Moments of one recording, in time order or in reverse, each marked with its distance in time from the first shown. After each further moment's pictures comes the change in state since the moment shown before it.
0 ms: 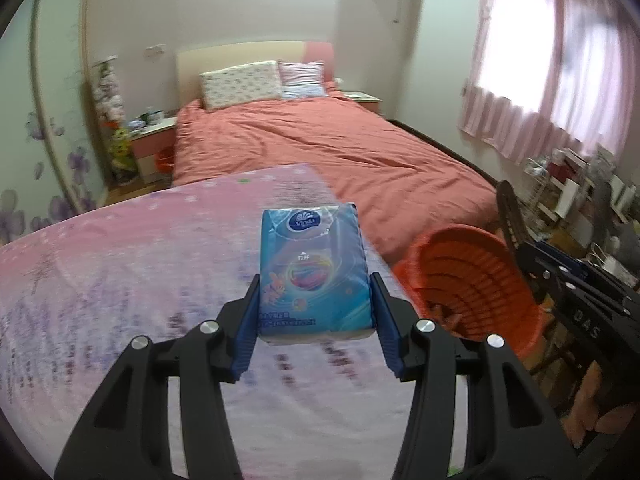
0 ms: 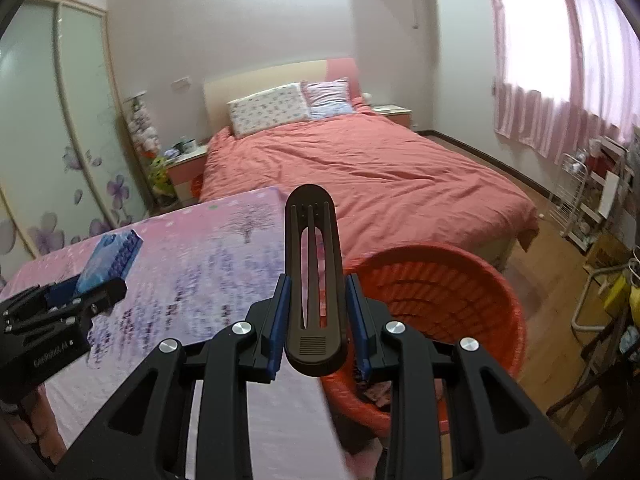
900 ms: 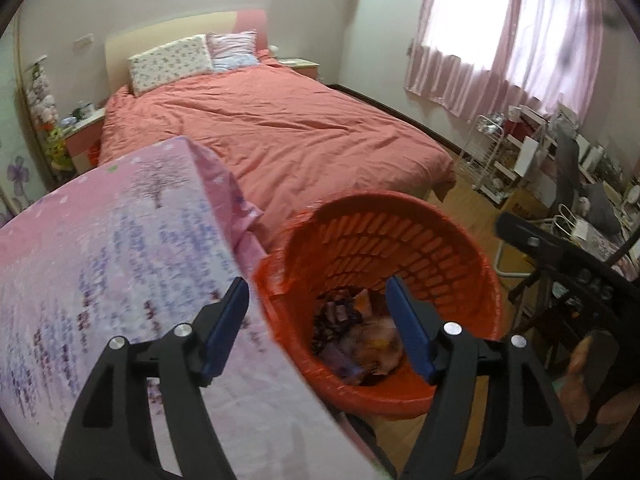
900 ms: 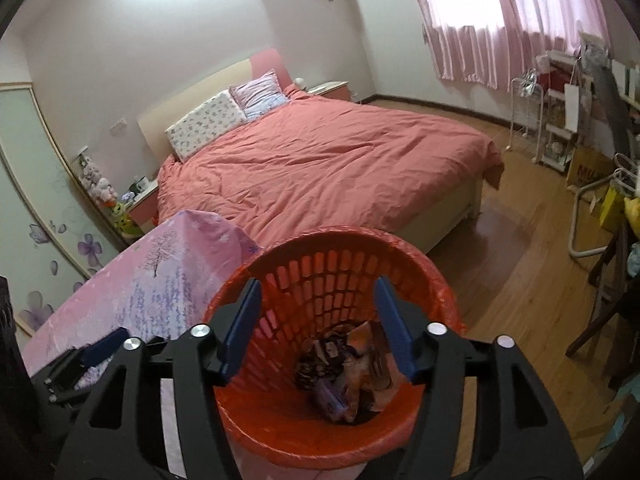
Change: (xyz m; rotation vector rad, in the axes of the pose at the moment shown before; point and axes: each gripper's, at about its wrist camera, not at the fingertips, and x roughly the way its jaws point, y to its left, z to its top) left arm 0.101 -0.125 -0.006 0.085 0.106 -0.142; right arm 0.030 -0.117 -0.015 0.268 0.031 -0.067
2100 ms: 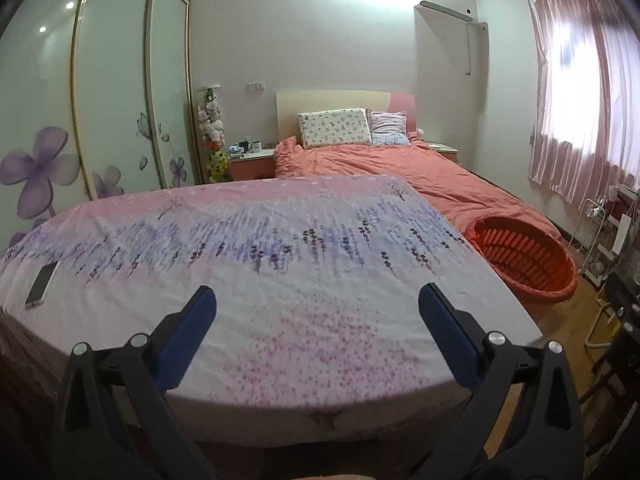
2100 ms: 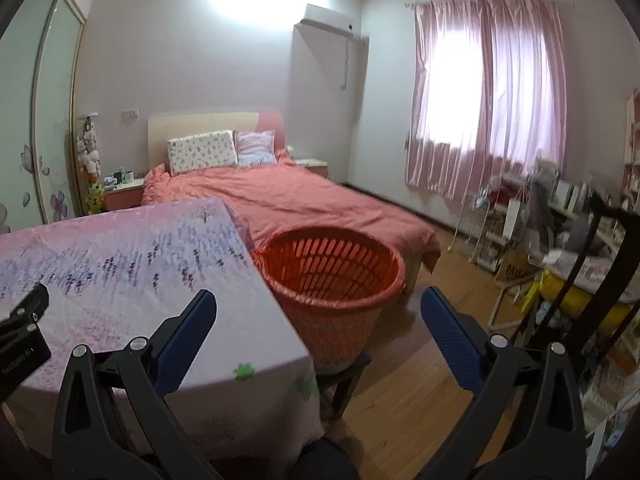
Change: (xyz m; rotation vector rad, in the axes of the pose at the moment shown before) left arm -0.254 0.094 -0.211 -0.216 -0.315 0.472; right arm -0.160 0.107 -0.141 -0.269 -0.282 -0.221
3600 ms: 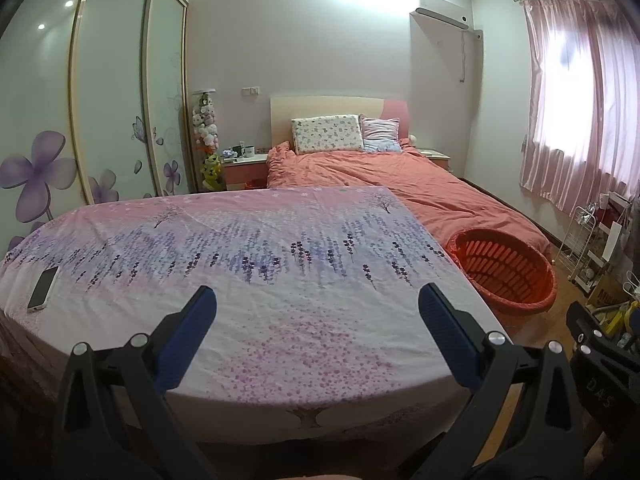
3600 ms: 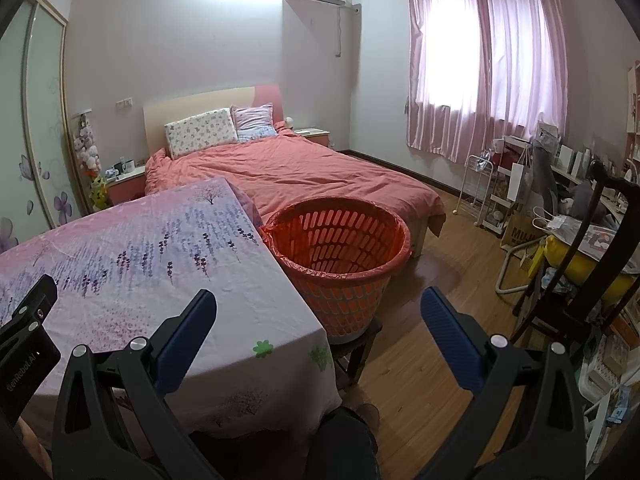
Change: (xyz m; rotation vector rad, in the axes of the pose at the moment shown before) left arm -0.031 -0.015 0.017 -0.011 -0.019 -0.027; right arm -0.015 0.003 -0.005 0.051 0.105 0.018
